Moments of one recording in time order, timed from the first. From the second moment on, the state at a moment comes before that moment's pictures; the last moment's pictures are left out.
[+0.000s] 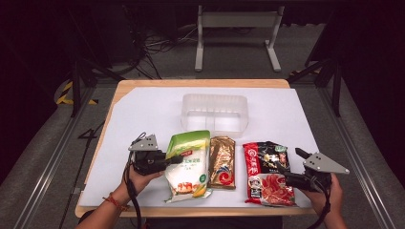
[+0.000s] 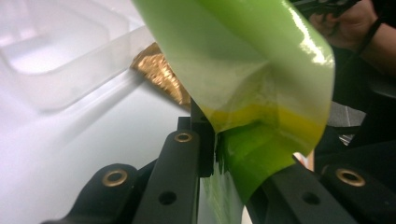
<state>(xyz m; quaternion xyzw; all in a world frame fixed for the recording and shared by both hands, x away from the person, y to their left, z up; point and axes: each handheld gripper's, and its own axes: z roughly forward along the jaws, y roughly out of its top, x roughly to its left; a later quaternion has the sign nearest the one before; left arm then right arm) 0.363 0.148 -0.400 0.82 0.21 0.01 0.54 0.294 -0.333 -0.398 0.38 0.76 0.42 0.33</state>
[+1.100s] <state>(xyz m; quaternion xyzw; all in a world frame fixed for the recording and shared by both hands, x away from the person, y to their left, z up) 0.333 0.139 -0.342 0.79 0.15 0.03 0.60 0.296 -0.335 -0.401 0.39 0.76 0.41 0.33</state>
